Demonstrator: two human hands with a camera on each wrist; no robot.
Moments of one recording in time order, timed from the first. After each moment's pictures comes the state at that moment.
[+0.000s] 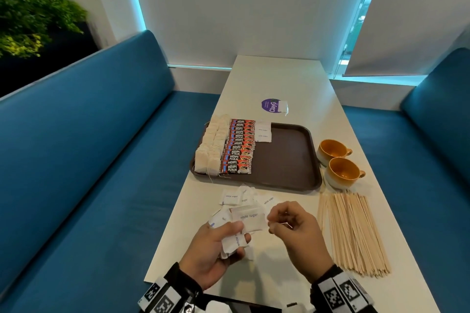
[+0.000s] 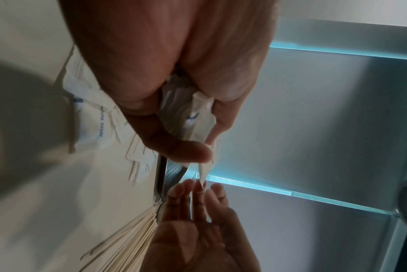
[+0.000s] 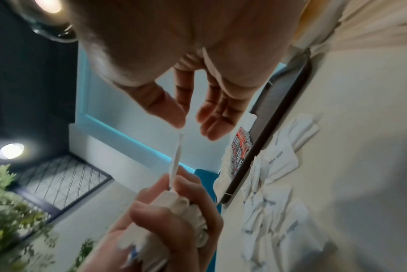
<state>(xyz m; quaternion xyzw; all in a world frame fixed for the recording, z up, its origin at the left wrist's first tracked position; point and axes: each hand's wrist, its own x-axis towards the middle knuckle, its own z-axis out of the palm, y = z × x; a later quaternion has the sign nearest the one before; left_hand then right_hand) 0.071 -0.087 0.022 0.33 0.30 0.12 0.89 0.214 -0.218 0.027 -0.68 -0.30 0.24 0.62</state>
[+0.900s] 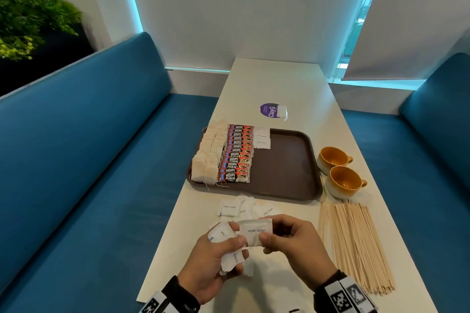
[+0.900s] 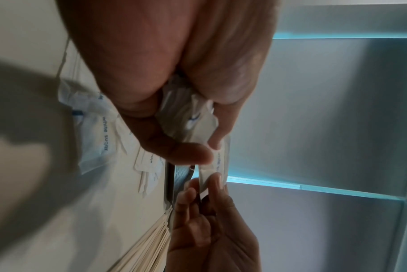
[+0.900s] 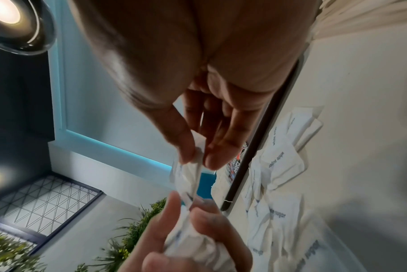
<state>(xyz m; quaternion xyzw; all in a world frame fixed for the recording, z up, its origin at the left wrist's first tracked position) 0.080 -0.080 0.020 0.36 0.34 0.11 0.86 0.231 -0.207 0.030 -0.65 -0.24 0.38 0.61</state>
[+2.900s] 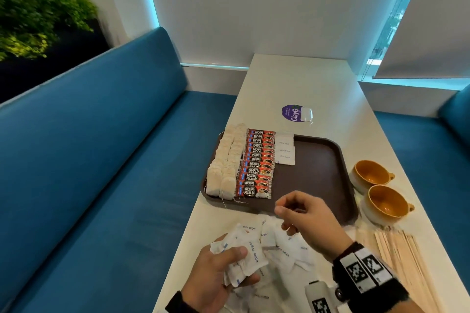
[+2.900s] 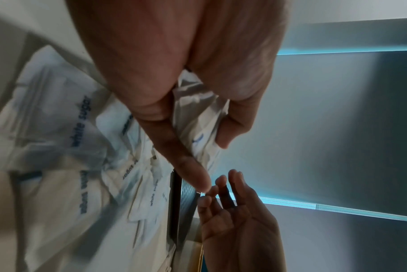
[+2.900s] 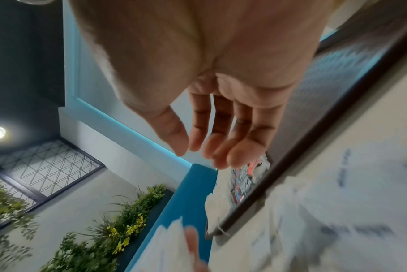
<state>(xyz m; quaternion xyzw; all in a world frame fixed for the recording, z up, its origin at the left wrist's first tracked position) 0.092 -0.026 -0.012 0.38 0.30 0.14 0.86 0.298 -0.119 0.039 -0.74 -0.28 0.35 0.50</state>
